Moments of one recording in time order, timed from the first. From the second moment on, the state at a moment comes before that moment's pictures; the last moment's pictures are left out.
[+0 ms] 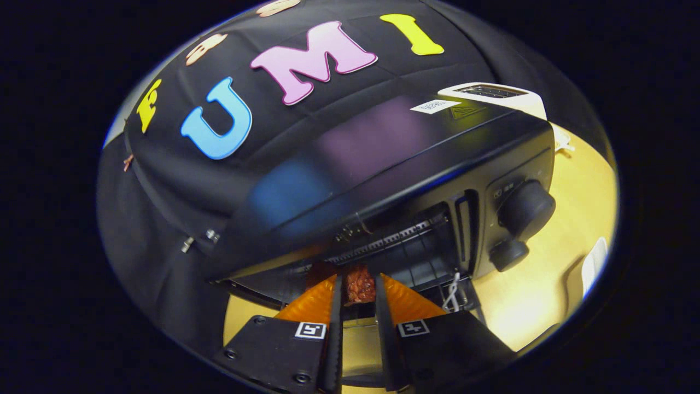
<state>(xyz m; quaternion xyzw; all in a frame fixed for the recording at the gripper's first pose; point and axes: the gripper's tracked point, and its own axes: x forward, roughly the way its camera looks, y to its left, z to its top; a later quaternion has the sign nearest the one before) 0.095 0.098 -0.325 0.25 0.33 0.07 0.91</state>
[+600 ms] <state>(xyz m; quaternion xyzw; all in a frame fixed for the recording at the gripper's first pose) 0.044 0.055 -0.288 0.18 0.32 0.06 0.93</state>
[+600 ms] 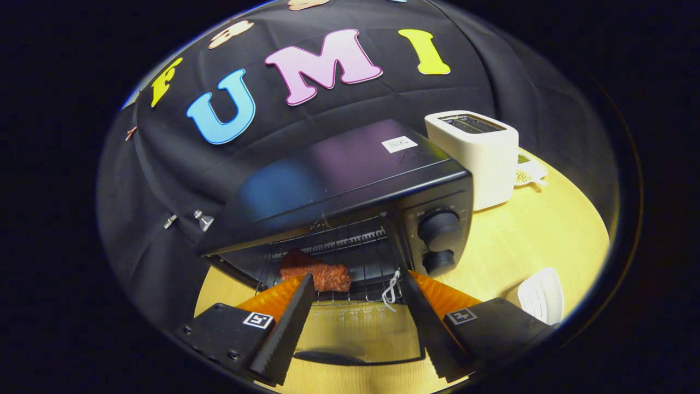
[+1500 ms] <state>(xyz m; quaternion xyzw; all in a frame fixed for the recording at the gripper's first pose) -0.093 0.127 -0.402 0.03 0.53 0.05 0.85</state>
